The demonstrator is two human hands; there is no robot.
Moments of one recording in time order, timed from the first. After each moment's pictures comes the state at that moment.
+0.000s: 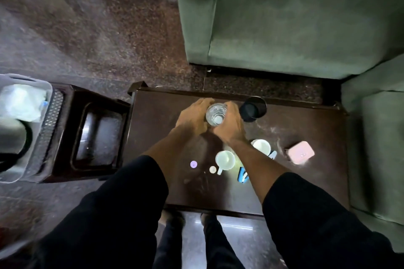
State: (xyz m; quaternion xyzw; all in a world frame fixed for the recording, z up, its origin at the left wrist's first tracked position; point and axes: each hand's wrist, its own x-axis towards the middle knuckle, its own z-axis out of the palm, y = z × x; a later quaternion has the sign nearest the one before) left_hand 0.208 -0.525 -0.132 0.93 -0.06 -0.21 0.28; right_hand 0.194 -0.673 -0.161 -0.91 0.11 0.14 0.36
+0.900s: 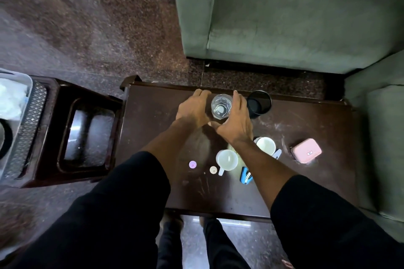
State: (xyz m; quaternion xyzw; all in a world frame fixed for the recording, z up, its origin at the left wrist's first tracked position) left_hand 0.229 -0.528 -0.164 0.95 -0.02 -0.23 0.23; right_hand 0.194 -0.684 -0.184 -0.95 0.07 0.13 0.27
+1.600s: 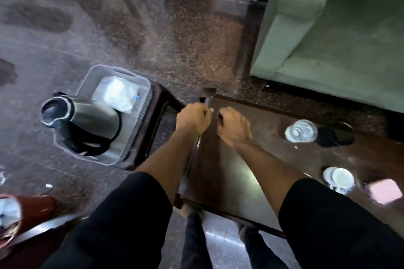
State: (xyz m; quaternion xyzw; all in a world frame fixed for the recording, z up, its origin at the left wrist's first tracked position) left_hand 0.178 -0.257 -0.101 0.95 0.16 -0.12 0.22; right_hand 0.191 -0.404 -0.109 -0.95 -0.15 0.14 0.22
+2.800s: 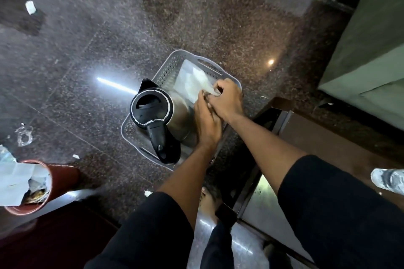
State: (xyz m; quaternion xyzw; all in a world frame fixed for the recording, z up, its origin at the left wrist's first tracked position) left_hand 0.135 -0.043 -0.141 0.77 0.39 0.10 0.50; right_hand 0.227 -0.073 -0.154 -0.90 -0.12 0.17 0.39
